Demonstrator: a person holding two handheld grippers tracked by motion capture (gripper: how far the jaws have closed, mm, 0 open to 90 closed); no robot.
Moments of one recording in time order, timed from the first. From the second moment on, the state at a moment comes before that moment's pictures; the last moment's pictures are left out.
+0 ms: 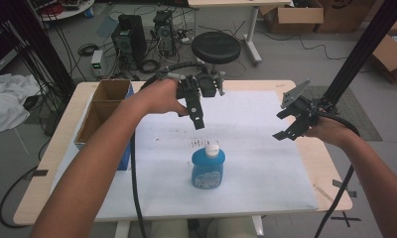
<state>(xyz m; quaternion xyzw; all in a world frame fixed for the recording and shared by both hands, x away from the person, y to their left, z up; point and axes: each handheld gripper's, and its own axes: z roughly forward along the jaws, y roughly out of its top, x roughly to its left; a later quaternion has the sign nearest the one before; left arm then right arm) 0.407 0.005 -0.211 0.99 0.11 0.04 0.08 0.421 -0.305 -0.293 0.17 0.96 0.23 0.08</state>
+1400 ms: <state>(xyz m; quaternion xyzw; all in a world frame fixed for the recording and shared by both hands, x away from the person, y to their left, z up) 0.343 -0.023 -0.211 1.00 0.01 0.02 0.07 0.415 -0.304 -0.292 0.16 0.96 0.23 0.08</state>
